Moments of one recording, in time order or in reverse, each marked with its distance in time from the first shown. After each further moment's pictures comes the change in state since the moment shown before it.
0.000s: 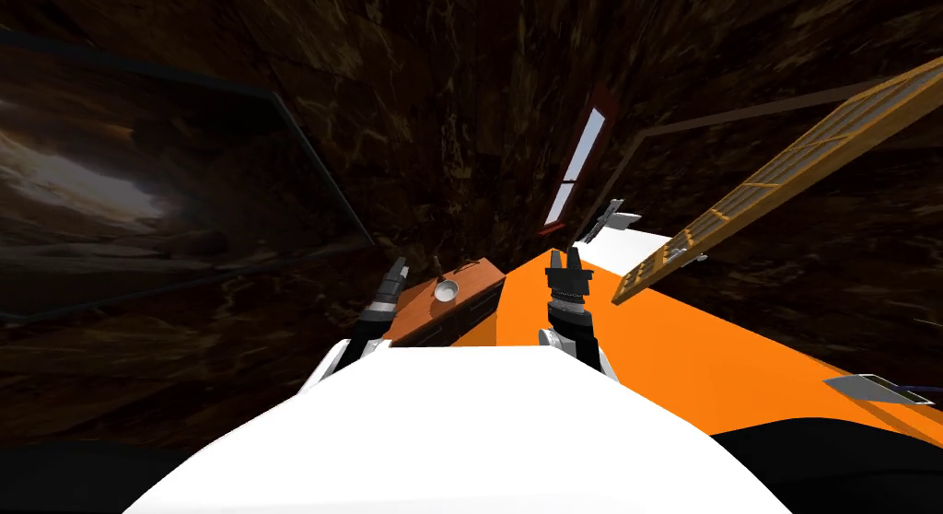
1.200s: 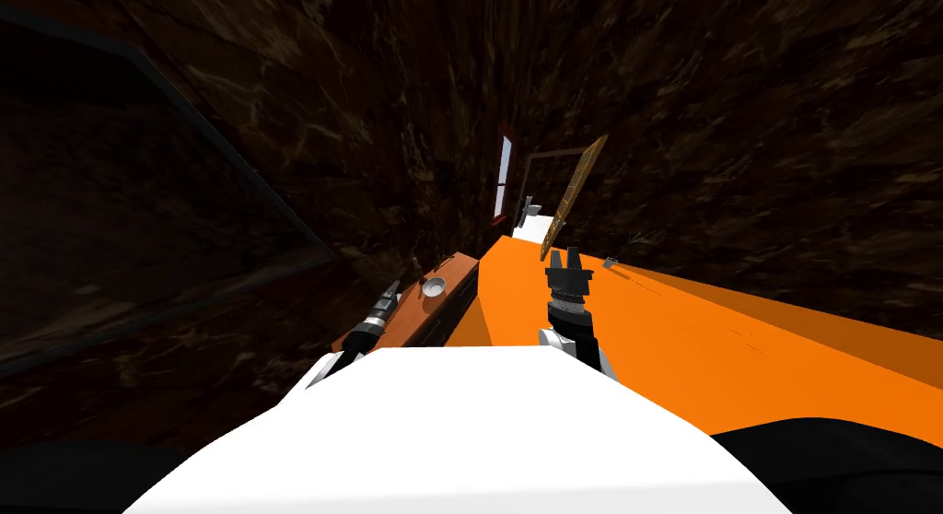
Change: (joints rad) left arm 0.021 0.163 0.053 0.283 -0.054 0.144 0.318; right arm 0.001 0.000 0.000 0.000 0.000 0.000 0.000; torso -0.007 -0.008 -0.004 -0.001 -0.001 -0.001
